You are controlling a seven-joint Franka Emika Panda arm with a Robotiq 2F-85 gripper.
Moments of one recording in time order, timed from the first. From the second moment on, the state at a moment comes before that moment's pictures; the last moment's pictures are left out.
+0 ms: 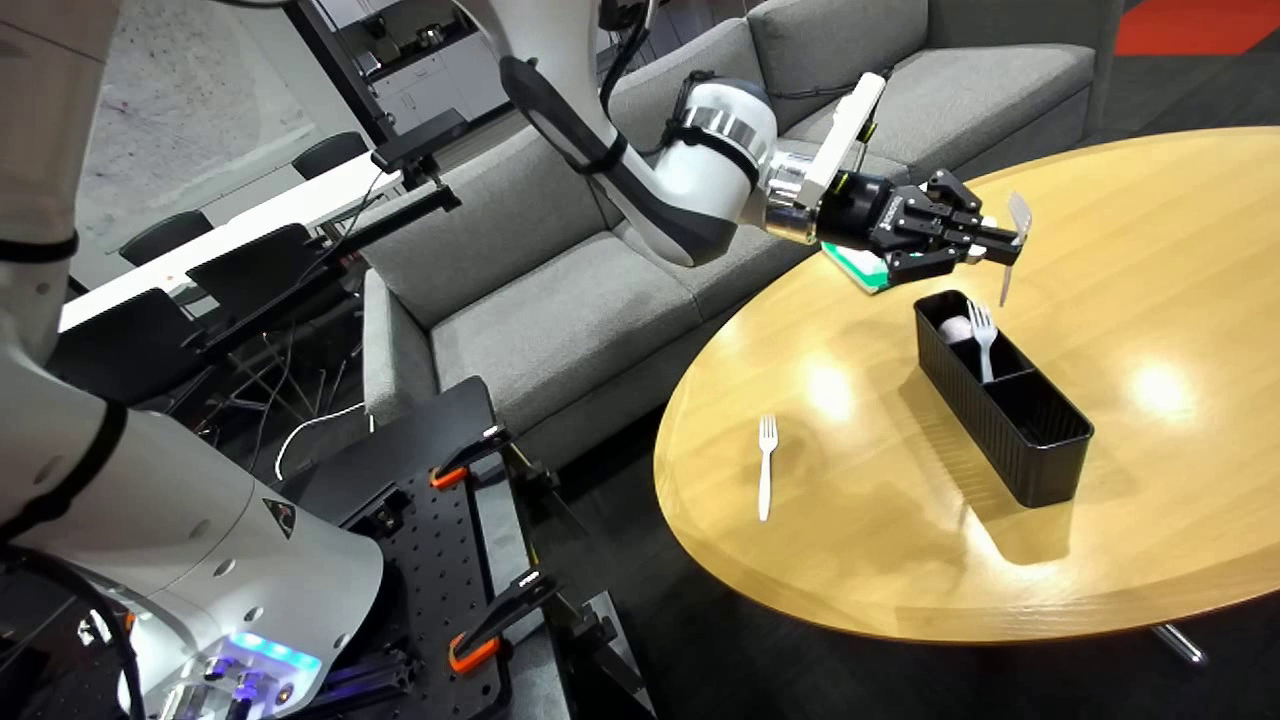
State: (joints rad) arm 0.22 0.92 -0.08 -1.68 -1.68 2.03 -0.29
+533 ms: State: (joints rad) arm 0.18 1.00 -0.03 -1.62 -1.69 2.03 -0.37
